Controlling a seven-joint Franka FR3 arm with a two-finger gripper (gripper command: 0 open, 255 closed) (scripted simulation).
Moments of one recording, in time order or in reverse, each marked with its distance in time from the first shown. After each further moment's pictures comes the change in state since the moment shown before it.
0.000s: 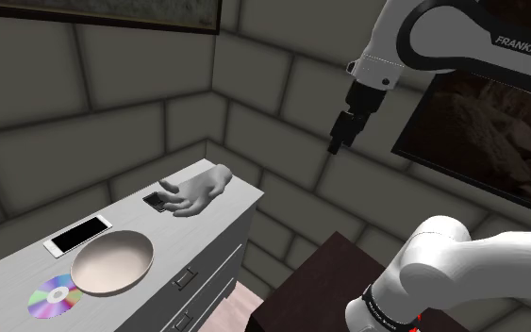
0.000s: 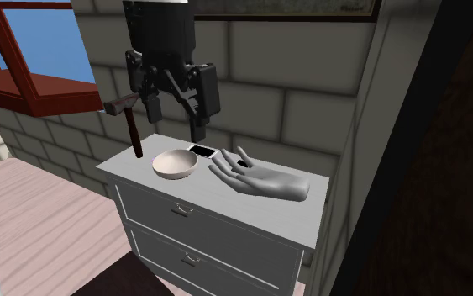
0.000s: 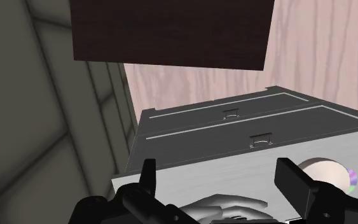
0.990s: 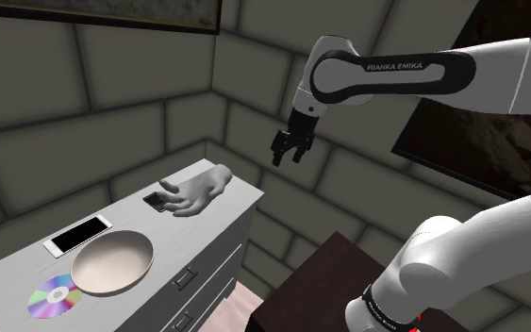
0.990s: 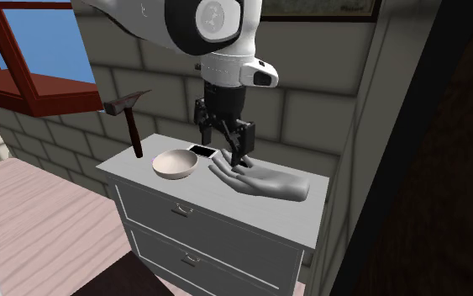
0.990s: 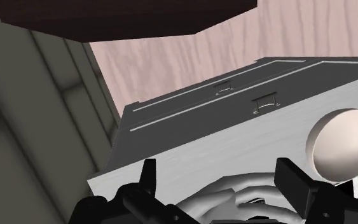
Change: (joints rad) arm -0.004 0.389 0.023 -0.018 0.106 0.388 0.105
